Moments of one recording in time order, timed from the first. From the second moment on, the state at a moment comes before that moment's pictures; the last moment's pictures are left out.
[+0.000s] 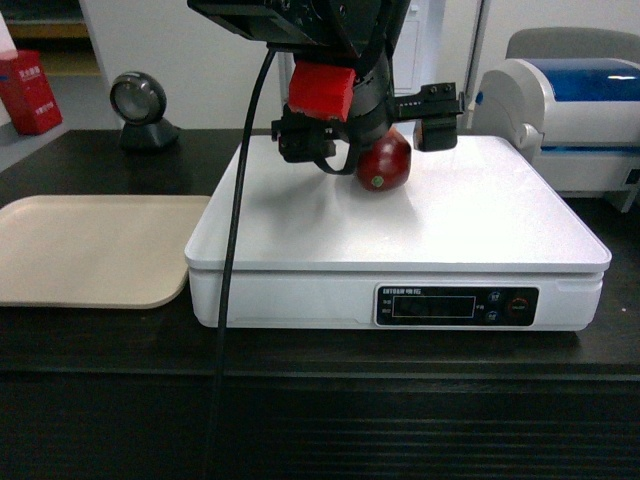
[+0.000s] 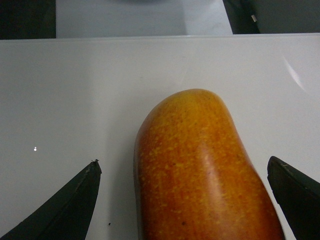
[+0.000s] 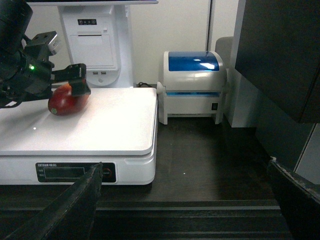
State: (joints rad) left arm -0.51 2.35 1.93 -0.22 -0.21 -0.33; right arm 0.00 0.00 0.01 0.00 0.00 0.00
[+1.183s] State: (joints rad) left arm -0.32 1.61 1.06 0.16 0.16 0.08; right arm 0.00 0.00 0.01 0.00 0.00 0.00
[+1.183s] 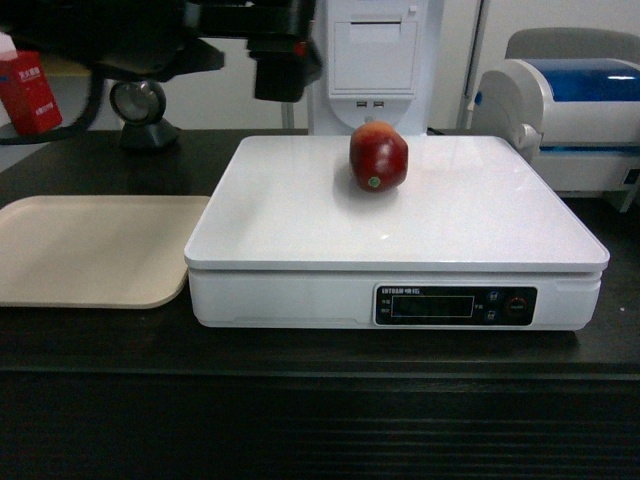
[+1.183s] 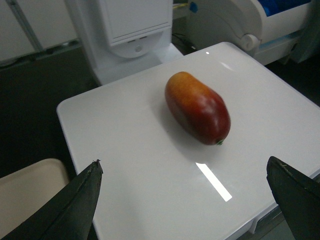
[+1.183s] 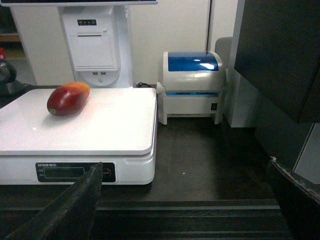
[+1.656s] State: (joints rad) left arm -0.12 1.22 0.63 0.27 0.07 0.11; right arm 0.00 0.00 0.01 0.00 0.00 0.00
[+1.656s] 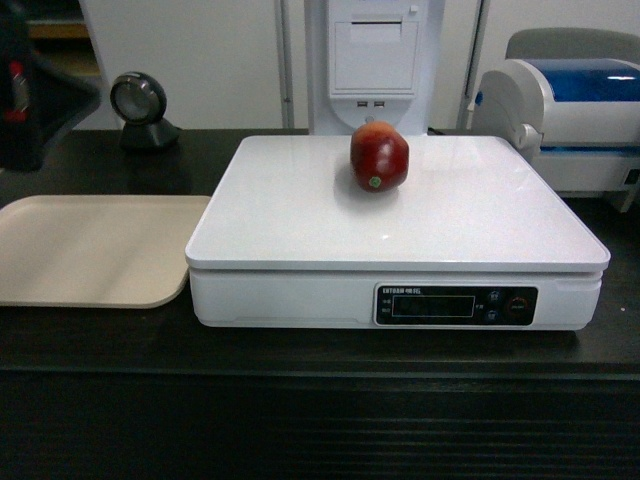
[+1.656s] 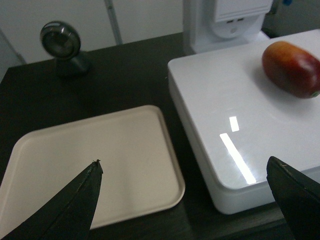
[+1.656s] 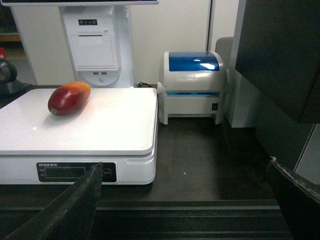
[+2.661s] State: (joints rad) left arm 0.00 0.69 0.08 0.60 0.00 0.00; right arm 0.00 0.00 0.01 0.00 0.00 0.00
